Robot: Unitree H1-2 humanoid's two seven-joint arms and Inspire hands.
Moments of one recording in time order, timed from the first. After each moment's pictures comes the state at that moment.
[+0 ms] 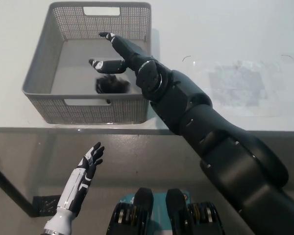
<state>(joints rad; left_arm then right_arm) -0.07 0.13 -0.05 0.21 0.06 -0.40 -0.09 -1.36 0.15 0.36 1.43 -0.33 -0.05 -0.03</state>
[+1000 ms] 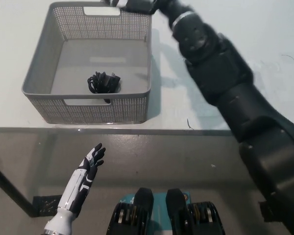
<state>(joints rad) -0.07 0.13 -0.05 0.22 0.06 -0.40 -0.10 -1.28 -0.02 0.16 0.98 -0.28 -0.14 -0.04</state>
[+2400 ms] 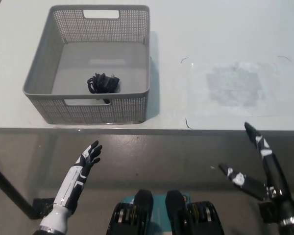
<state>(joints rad) -0.08 0.15 -0.05 0.22 0.04 -0.39 -0.12 -0.04 -0.17 0.06 0.03 -0.19 -0.24 -0.01</state>
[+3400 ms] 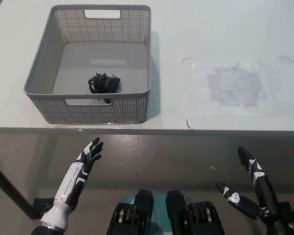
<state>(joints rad) -0.10 0.15 -0.05 0.23 0.04 -0.39 -0.12 -0.01 -0.13 0.06 0.17 -0.12 -0.34 0.00</state>
